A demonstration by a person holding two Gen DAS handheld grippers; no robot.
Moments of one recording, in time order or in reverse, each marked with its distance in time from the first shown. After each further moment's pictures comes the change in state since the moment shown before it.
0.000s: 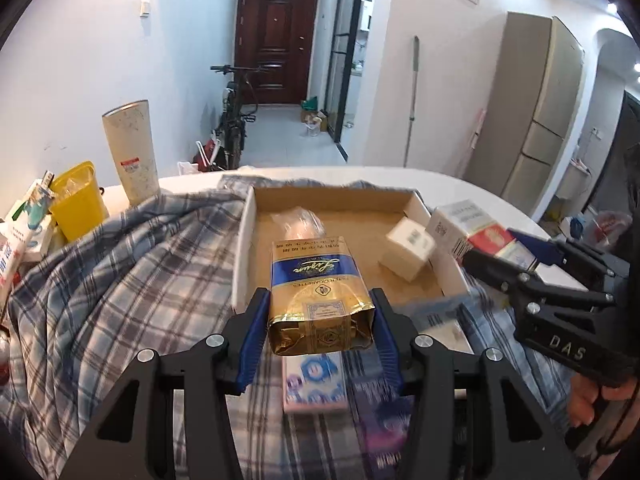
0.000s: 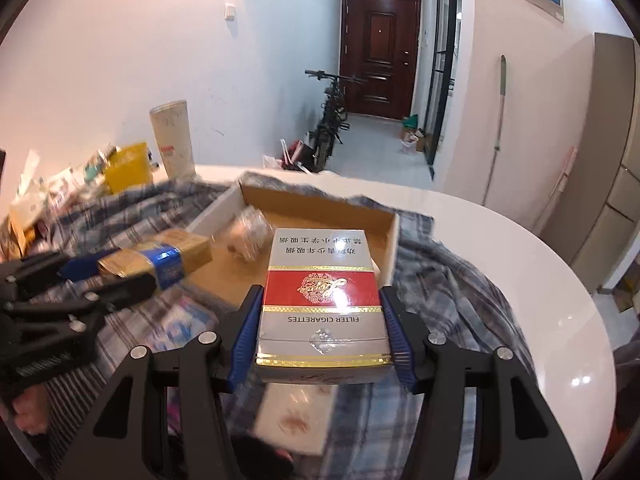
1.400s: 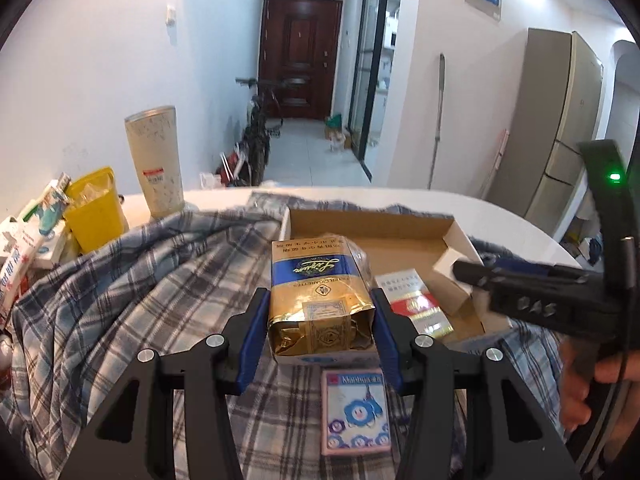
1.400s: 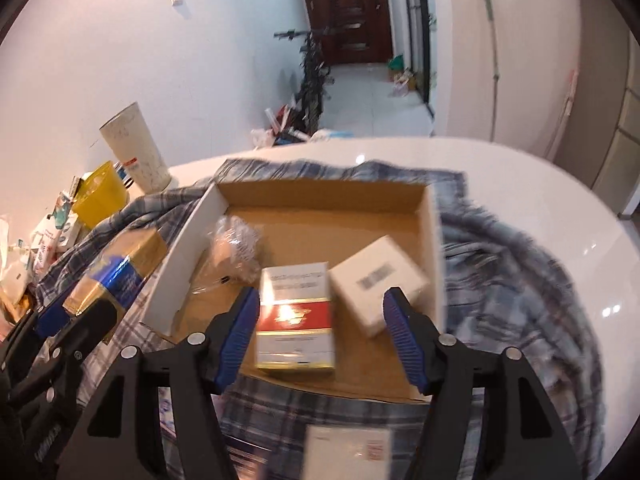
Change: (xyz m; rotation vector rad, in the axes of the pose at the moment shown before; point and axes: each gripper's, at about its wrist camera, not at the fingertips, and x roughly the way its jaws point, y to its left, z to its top) left arm 0.021 0.026 0.007 -0.033 -0.031 0.060; right arm 0.068 -0.013 0.020 0.194 0.133 -0.014
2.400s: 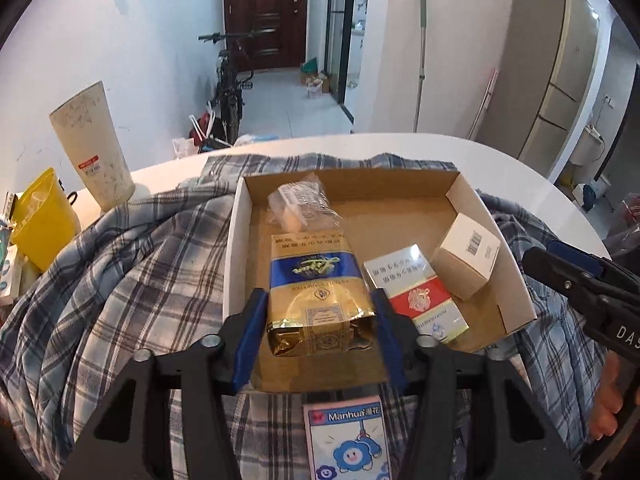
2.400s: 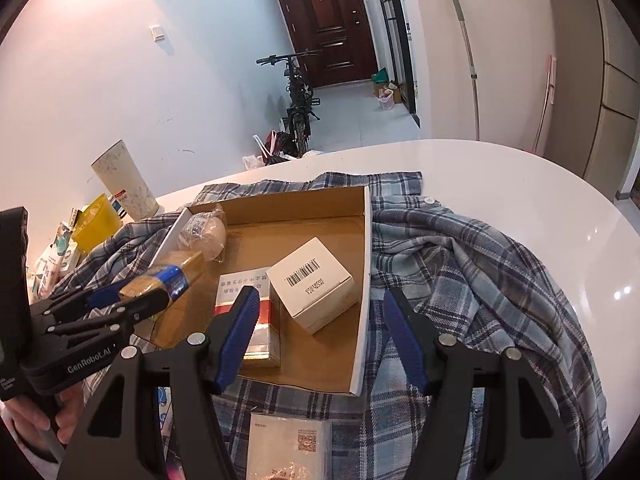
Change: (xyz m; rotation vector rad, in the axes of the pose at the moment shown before) left arm 0.074 -0.020 0.020 0.107 0.189 -0.032; right arm -0.007 -0.047 -0.012 0.090 -0.059 0.039
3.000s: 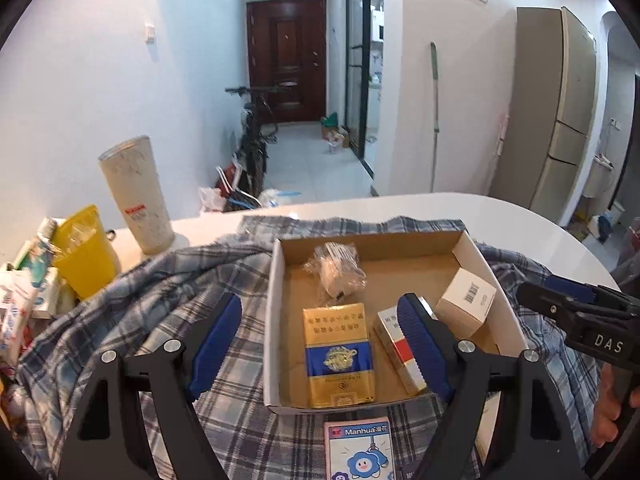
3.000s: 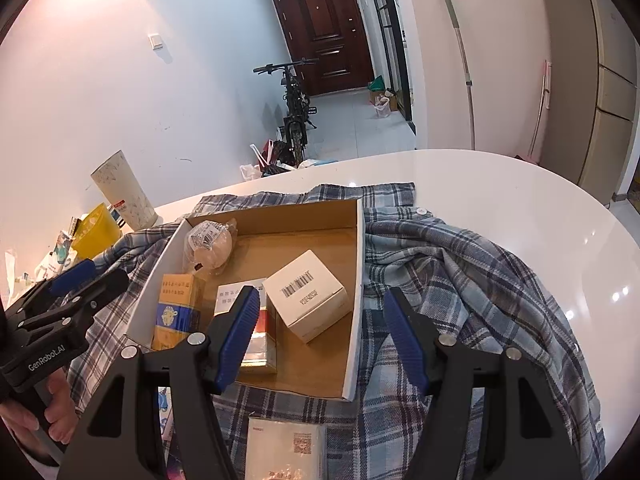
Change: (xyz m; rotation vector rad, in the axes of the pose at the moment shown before) left arm -0.053 -0.001 0.003 -0.017 -0.221 0.094; right arm -0.011 -0.002 0.004 0.012 -0.028 0.008
